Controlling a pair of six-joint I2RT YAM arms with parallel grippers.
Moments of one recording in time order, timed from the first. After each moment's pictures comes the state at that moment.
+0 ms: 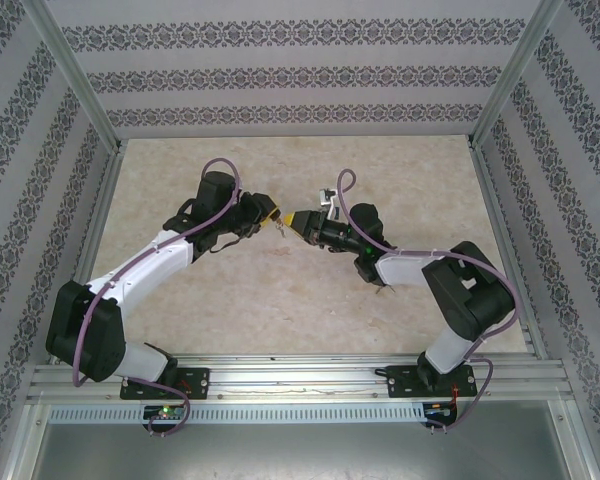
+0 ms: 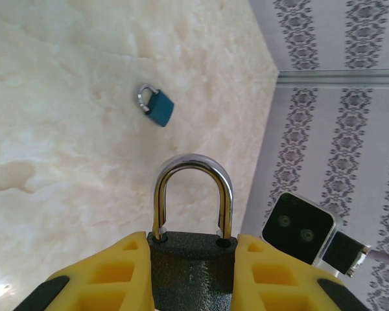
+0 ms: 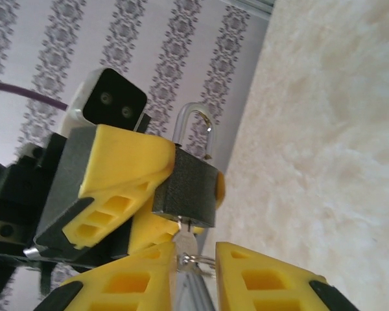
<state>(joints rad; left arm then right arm) -0.42 1.42 1.02 -0.19 0.34 -1.22 0.55 1.66 0.69 0.87 -0.63 1.18</state>
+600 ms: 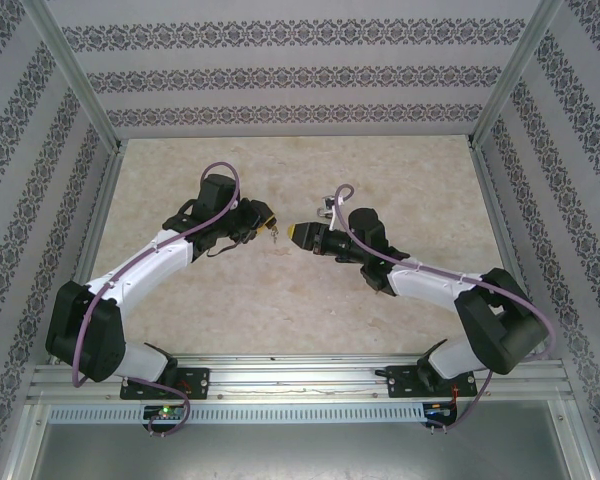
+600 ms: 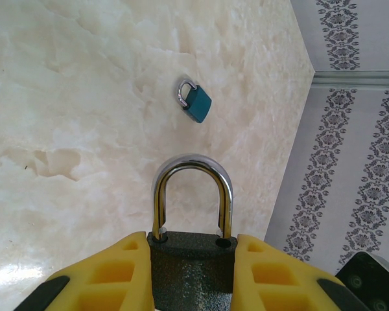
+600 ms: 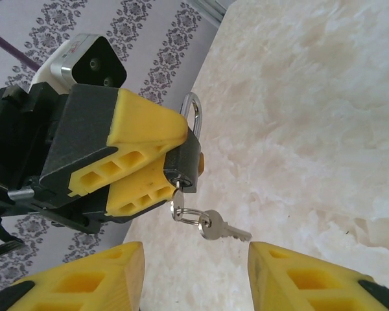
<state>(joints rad) -0.42 1.41 1.02 -0.29 0.31 -1.20 0.61 1.45 0.66 0.53 -0.46 0.85</state>
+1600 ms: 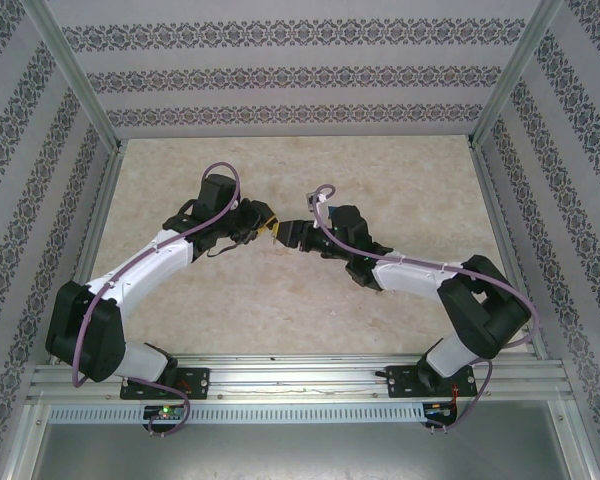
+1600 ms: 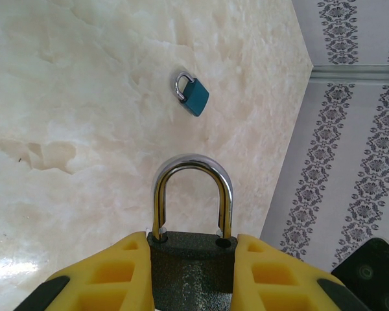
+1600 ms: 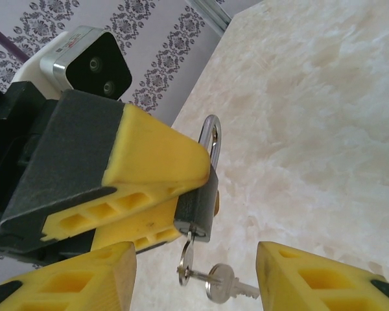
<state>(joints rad) -0.42 1.41 1.02 -0.29 0.34 -1.21 0.68 1.57 0.76 0.56 -0.38 0.78</state>
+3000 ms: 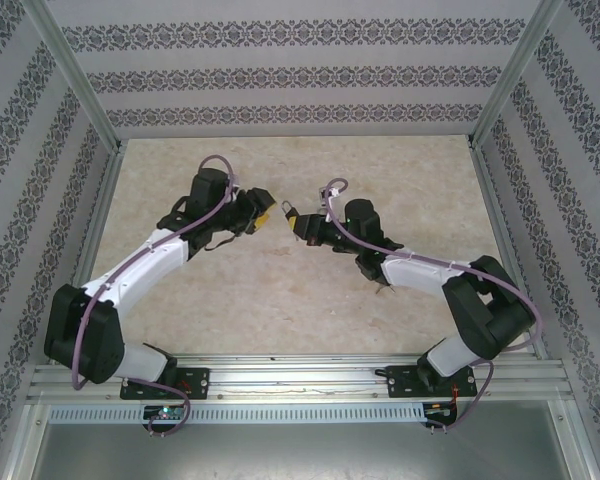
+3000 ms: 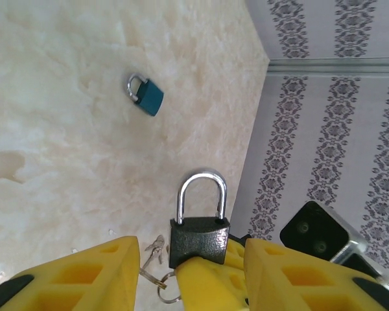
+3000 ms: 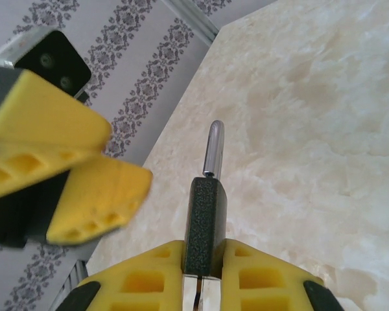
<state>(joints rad) -0.37 1.39 1.02 -0.20 0.43 -1.20 0.57 1.53 0.74 0.53 -0.48 0.73</state>
